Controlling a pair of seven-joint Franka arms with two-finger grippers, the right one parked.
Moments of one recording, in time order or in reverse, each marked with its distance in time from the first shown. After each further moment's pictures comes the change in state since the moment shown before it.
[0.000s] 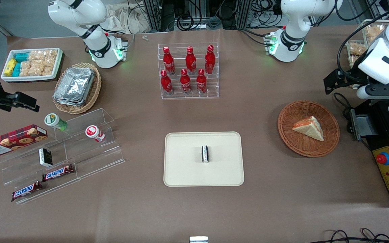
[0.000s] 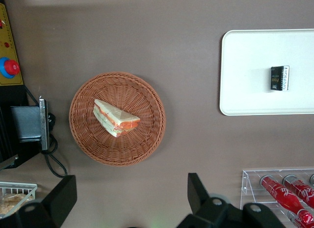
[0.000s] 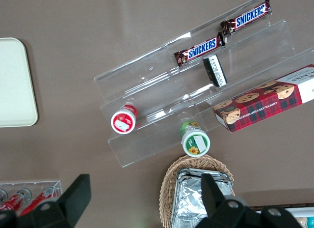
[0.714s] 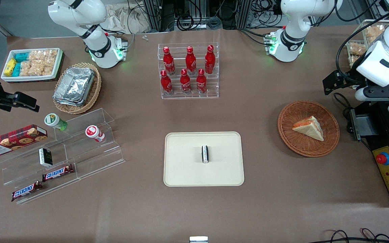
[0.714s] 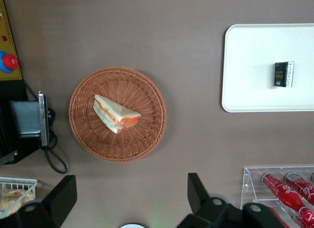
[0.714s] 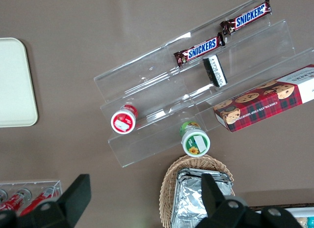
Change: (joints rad) arm 0.002 0.002 0.004 -0.014 0.001 -0.019 -0.003
